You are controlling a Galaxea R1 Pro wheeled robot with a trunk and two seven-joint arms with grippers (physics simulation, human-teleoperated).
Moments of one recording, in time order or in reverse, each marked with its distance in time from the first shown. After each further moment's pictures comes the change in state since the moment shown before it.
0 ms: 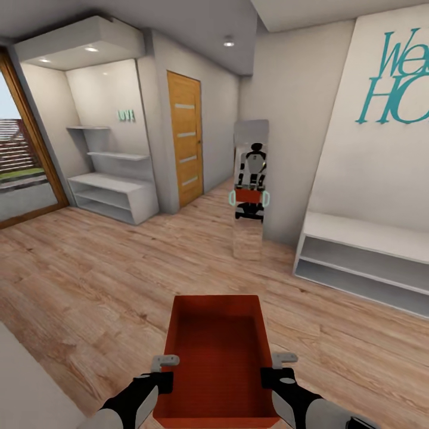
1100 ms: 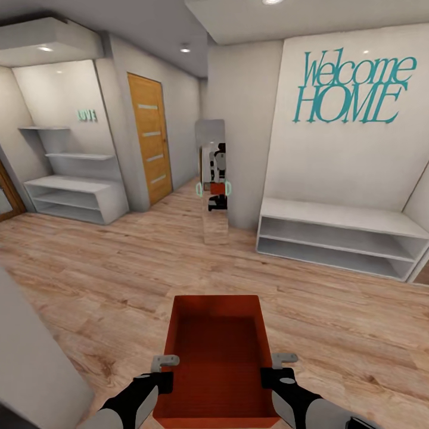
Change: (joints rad) left arm 0.000 0.000 0.000 0.000 0.000 0.000 0.000; right arm 0.000 0.000 0.000 0.001 0.000 0.000 0.000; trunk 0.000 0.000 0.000
